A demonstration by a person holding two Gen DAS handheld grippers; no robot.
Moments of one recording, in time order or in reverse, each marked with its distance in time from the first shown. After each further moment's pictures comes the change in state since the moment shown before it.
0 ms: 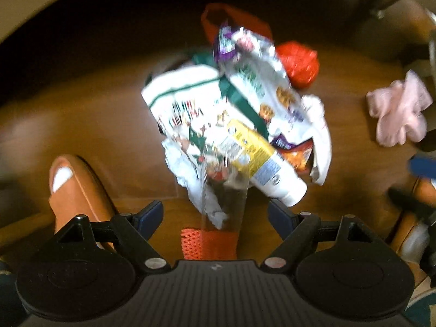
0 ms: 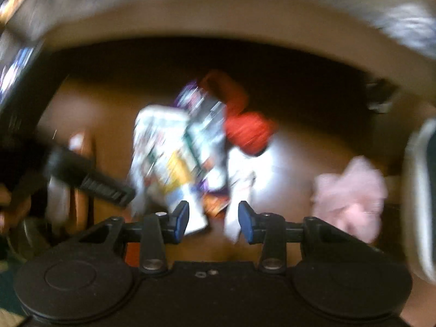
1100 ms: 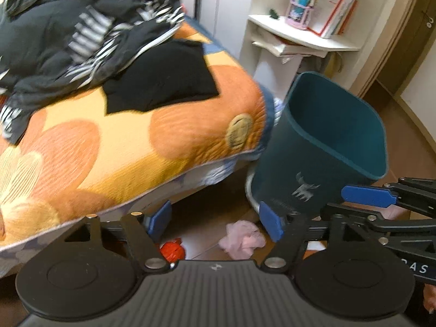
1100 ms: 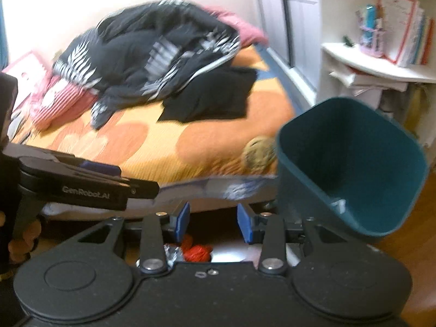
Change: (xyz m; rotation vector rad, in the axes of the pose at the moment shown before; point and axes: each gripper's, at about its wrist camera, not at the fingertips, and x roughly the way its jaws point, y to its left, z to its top) left arm -0.360 -0.134 -0.028 0.424 -0.673 -0.204; right arm -0.334 -0.058 -0.038 0.399 -0.600 -0.155
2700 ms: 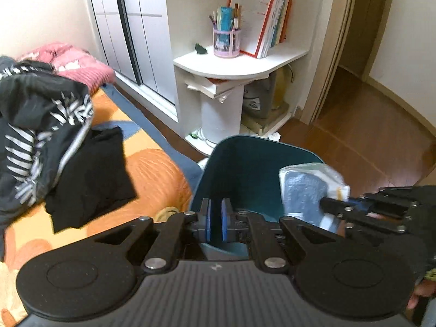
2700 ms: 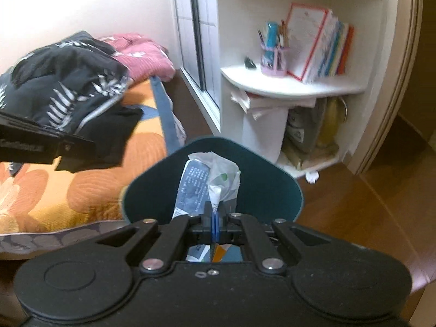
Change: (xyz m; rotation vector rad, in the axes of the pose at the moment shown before) left arm 0.011 -0.169 0.128 0.245 -0.074 -0.041; right arm -0.041 -0.150 0.042 0.138 -0.103 -0.330
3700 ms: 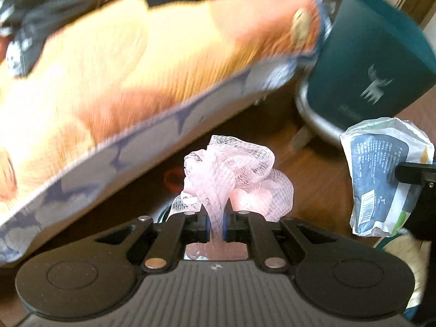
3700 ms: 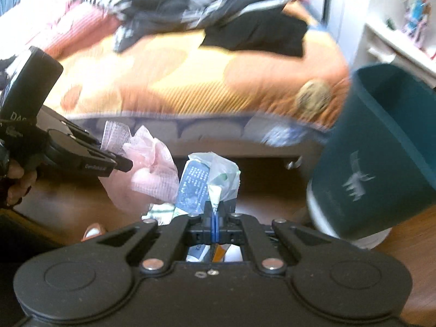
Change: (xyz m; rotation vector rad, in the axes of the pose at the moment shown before) left arm -0.001 0.199 -0.255 -0.149 0.302 0.081; right arm -0.018 0.213 -0.113 -0.278 0.204 0.282
